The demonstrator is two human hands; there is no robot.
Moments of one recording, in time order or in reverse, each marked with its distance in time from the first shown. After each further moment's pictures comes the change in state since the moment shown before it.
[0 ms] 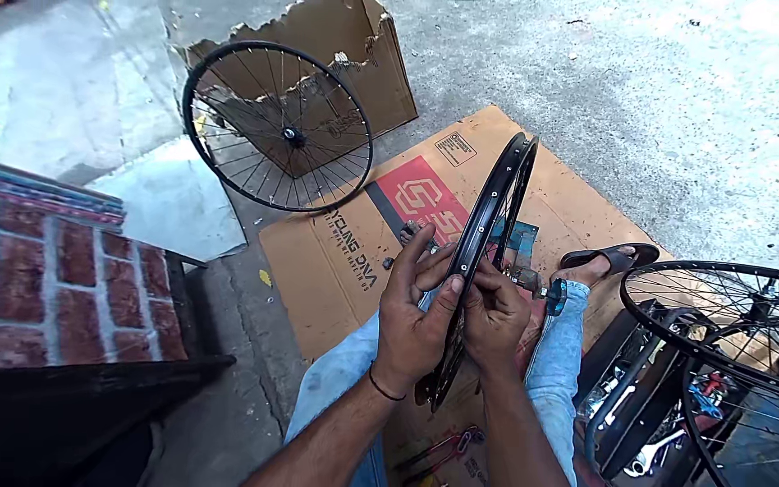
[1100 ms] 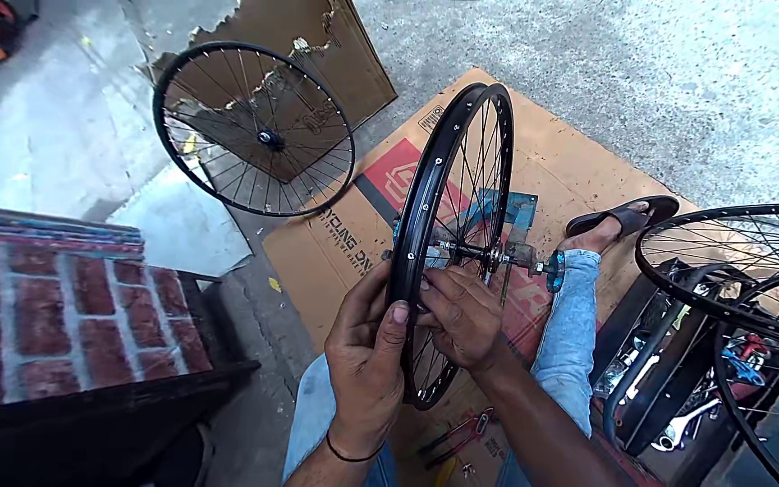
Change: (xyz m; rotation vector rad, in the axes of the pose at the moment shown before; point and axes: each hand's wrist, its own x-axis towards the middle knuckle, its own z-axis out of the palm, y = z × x) left_hand -0.039 -0.004 0.002 -0.108 0.111 -0.122; right_hand -0.019 0.030 -0.021 -0.344 -0.127 -0.490
